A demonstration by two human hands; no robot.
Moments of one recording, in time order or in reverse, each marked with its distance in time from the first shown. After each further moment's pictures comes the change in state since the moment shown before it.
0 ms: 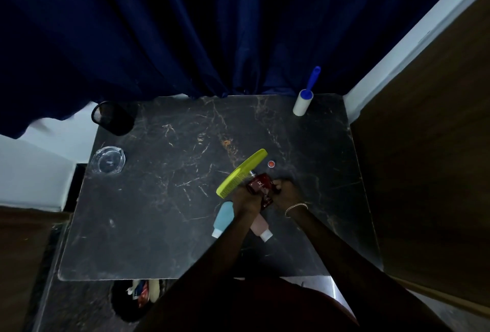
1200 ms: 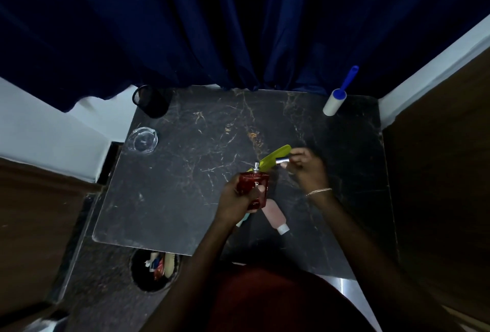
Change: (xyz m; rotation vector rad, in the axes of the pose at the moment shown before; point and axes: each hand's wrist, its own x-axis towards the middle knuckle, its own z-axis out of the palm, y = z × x) left_hand -0.065 -0.008 -0.103 -0.462 -0.086 0.105; right_hand 0.002 -0.049 -0.023 0.412 0.093 -0.241
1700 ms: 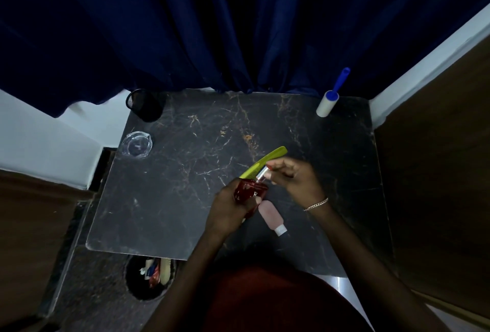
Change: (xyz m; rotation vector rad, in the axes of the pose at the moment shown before) left_hand -0.008 0.000 -0.019 0.387 -0.045 0.190; right_hand -0.049 -0.037 0.006 0.166 -0.246 -0.130
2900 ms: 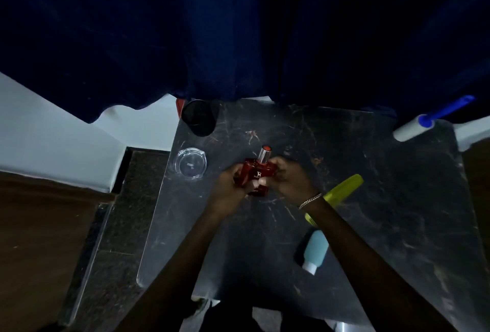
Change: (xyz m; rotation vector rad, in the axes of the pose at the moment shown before) left_hand 0.134 -0.049 -0.202 -0.103 0.004 -0.054; right_hand 0.148 -0.013 0.199 -0.237 -0.138 0.149
